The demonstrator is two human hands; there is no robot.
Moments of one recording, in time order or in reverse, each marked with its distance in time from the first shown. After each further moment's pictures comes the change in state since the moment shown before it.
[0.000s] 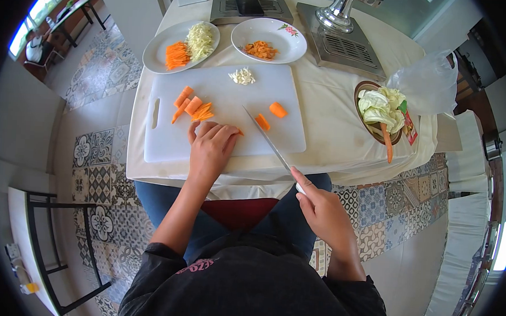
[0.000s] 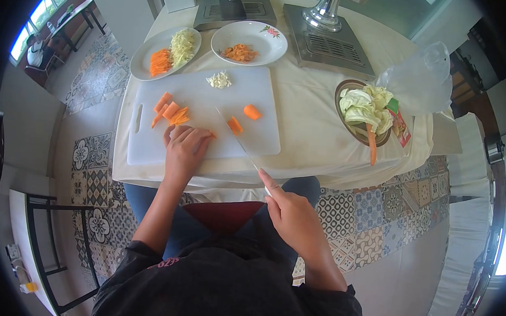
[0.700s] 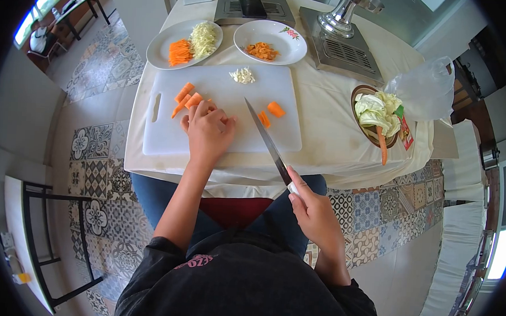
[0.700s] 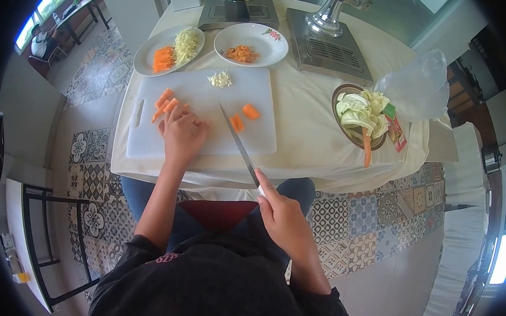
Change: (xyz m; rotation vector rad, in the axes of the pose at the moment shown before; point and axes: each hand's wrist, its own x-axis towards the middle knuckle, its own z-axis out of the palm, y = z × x) left_hand 0.022 0.005 0.005 -0.002 0.071 -0.316; right_hand -0.008 0.005 0.013 0.200 0.073 -0.041
